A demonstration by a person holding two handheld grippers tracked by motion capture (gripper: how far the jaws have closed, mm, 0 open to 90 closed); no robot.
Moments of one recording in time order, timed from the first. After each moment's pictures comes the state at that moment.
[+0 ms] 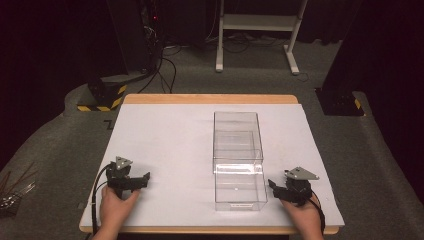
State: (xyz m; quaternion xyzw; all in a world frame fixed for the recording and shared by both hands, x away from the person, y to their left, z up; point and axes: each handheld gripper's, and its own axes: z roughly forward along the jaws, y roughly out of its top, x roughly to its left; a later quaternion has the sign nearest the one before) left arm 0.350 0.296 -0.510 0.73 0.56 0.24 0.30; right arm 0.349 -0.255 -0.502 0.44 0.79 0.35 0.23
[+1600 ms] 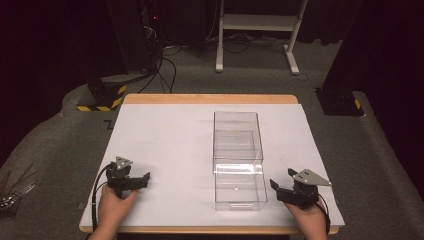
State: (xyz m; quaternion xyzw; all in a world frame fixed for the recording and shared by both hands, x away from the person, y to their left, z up) left arm 0.349 0.296 -0.510 0.73 0.56 0.24 0.30; right arm 0.327 -0.259 -0.475 0.42 0.77 0.42 0.24
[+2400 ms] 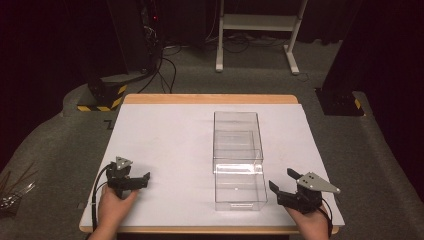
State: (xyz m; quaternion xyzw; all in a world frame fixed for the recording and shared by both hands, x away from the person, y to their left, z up) left arm 0.349 0.296 -0.510 0.73 0.56 0.24 0.30; right arm 0.304 -0.251 -0.446 0.40 0.75 0.46 0.24
